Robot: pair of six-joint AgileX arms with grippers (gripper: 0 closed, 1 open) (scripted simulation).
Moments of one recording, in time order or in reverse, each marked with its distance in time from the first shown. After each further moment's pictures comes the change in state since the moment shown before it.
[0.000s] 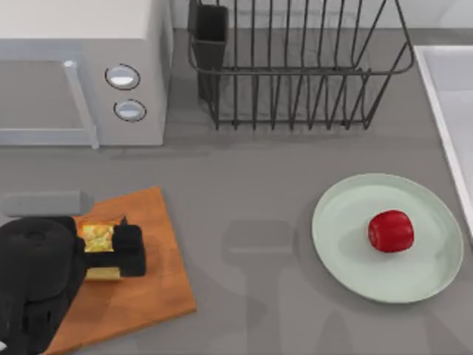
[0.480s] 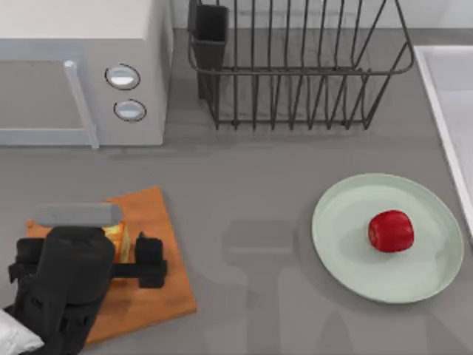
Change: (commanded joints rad) left arm -0.090 0.260 0.042 0.125 -0.082 -0.046; right arm 0.000 0.000 0.000 0.000 0.000 0.000
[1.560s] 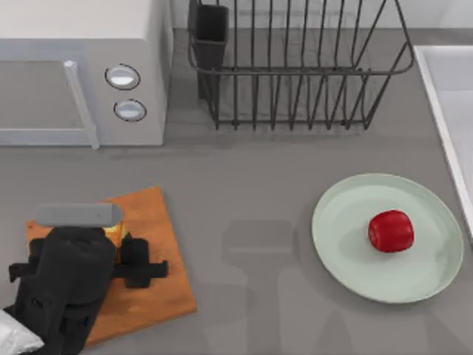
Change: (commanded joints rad) left arm 0.001 0.000 0.000 0.000 0.000 0.000; right arm 0.000 0.000 0.000 0.000 0.000 0.000
